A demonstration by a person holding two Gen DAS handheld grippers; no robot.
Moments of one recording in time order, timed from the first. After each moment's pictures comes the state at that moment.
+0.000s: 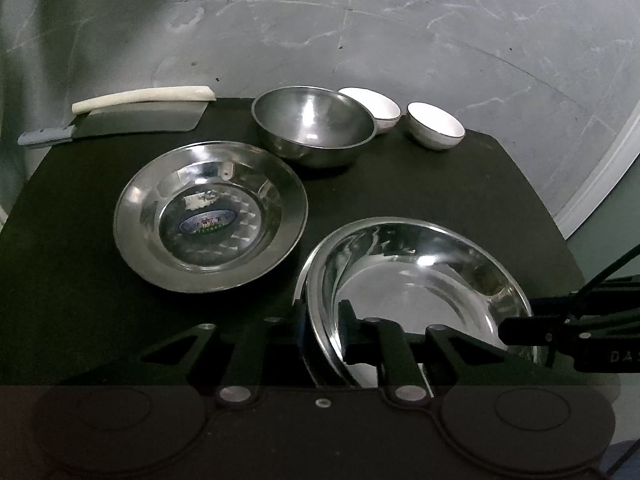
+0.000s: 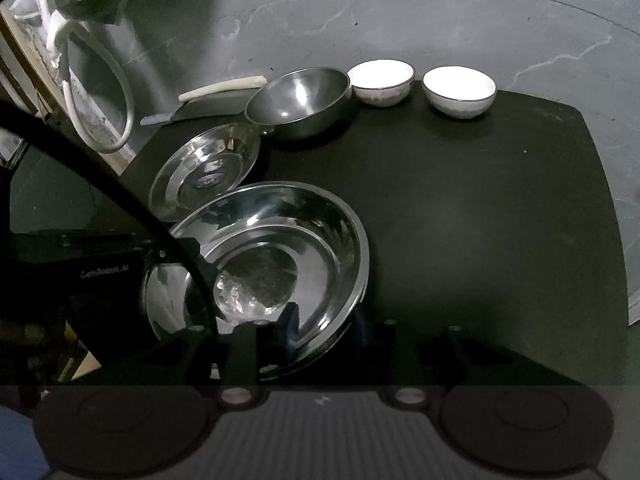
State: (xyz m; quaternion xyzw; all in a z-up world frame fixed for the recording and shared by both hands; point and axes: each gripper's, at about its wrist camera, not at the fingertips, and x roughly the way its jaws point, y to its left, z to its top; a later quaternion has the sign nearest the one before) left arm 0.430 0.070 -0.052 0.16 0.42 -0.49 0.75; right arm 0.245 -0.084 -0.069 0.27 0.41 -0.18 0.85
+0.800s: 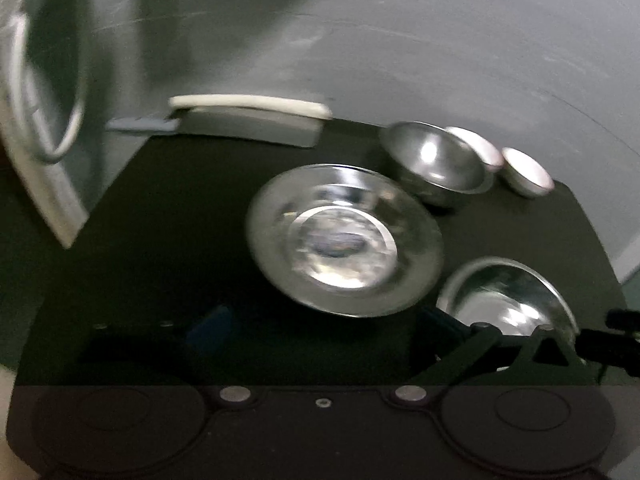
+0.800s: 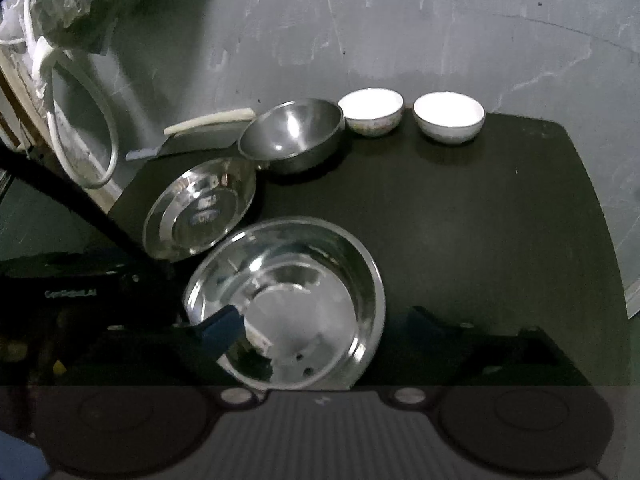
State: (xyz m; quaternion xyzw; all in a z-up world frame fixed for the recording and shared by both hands) left arm 0.499 0.114 -0.044 0.12 0.42 -0.40 0.81; right arm 0.265 -0.070 -0.060 0.27 0.37 -0.24 0.86
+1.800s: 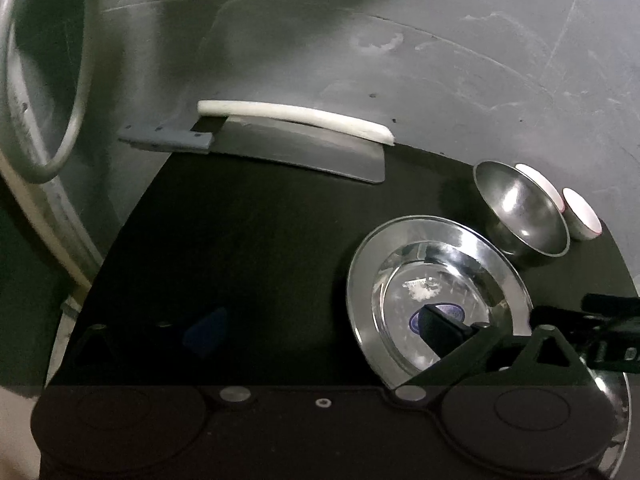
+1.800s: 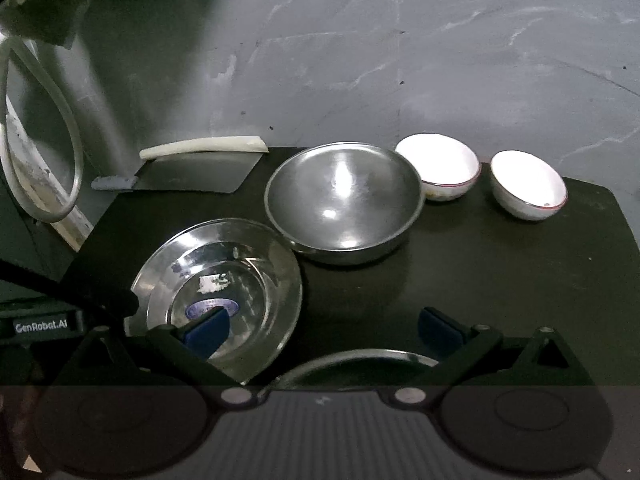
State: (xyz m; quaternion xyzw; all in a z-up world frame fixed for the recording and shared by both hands) left arm 0.593 0.096 -0.064 0.11 0.42 -0.41 0.80; right arm 0.413 -0.078 -0.070 0.23 0.38 -0.28 0.85
